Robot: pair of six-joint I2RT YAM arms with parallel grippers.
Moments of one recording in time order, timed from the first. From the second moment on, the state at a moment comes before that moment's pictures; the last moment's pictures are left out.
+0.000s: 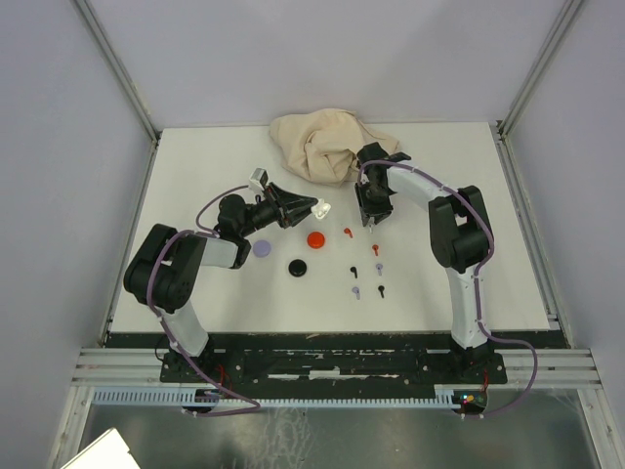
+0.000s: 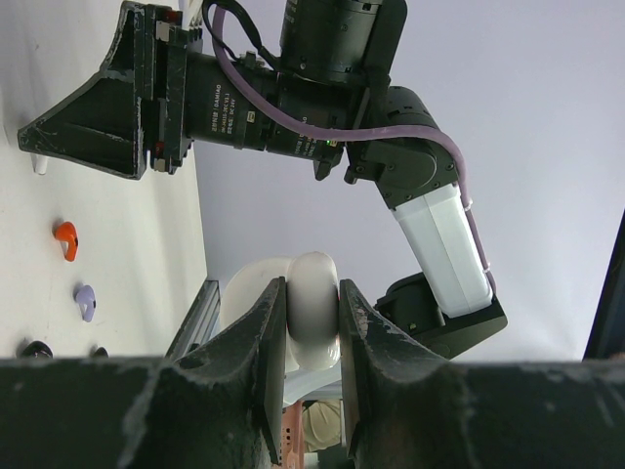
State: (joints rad) left arm -0.34 1.76 0.66 1.19 0.71 -1.61; right arm 0.40 2.19 1.73 -0.84 -0.01 0.23
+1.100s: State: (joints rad) left arm -0.34 1.76 0.66 1.19 0.71 -1.61; right arm 0.39 2.19 1.71 -0.84 -0.03 0.24
